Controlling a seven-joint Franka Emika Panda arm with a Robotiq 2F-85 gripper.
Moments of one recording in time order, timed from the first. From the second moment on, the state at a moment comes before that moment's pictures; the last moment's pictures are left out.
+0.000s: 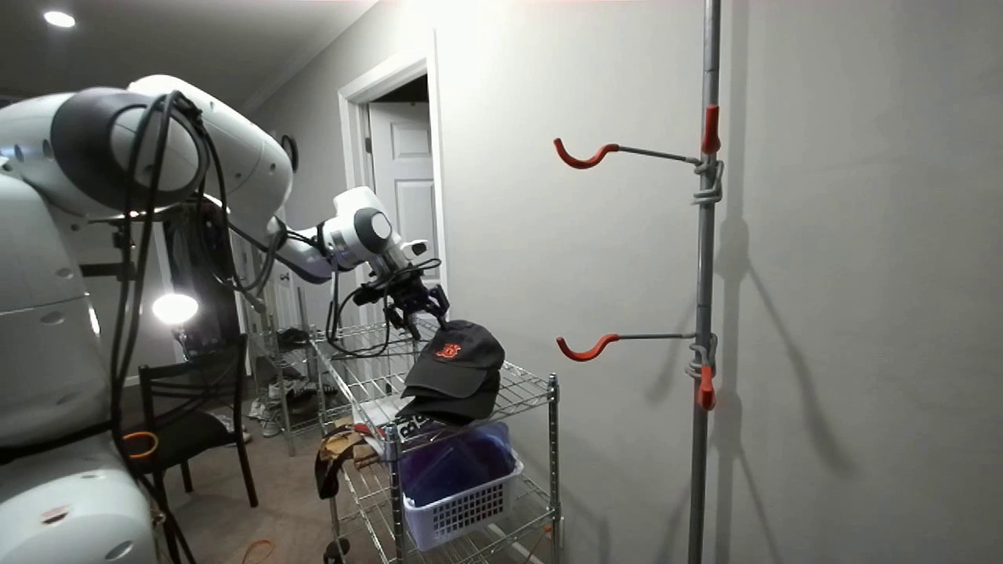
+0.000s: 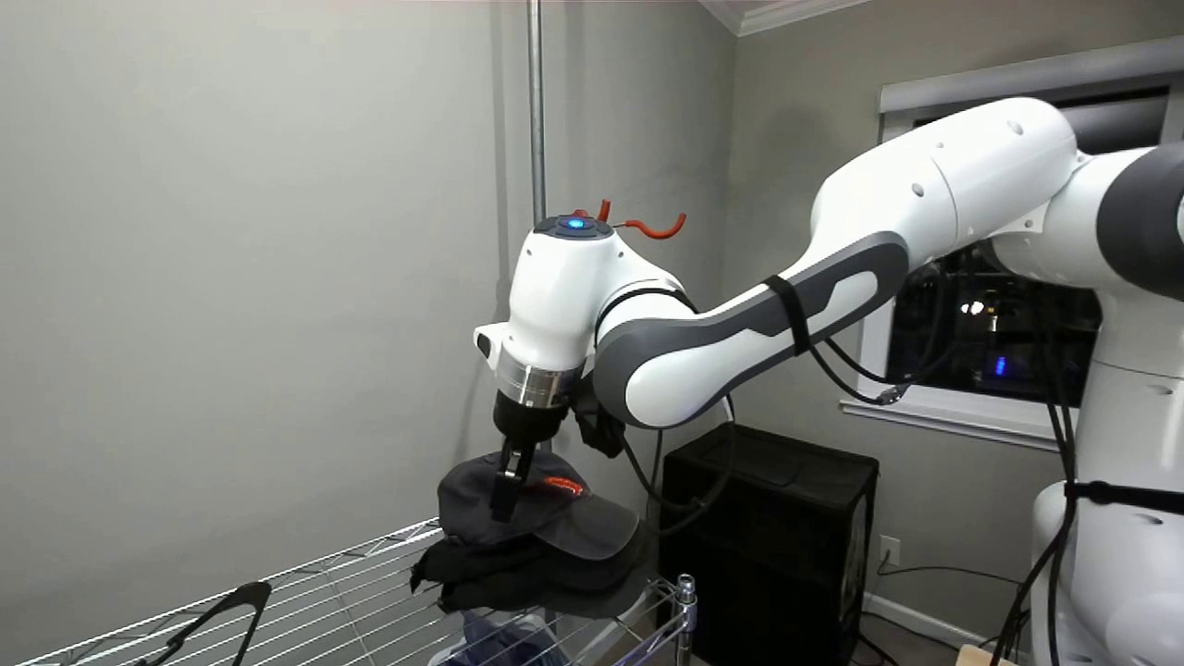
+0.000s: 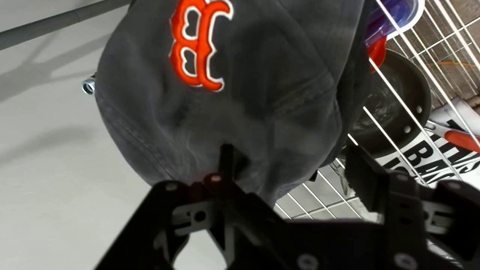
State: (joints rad) arm 0.27 -0.03 0.37 -2.05 -0.41 2.30 0.13
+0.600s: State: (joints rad) arm 0.27 -0.02 0.33 -2.03 -0.41 2.30 0.13
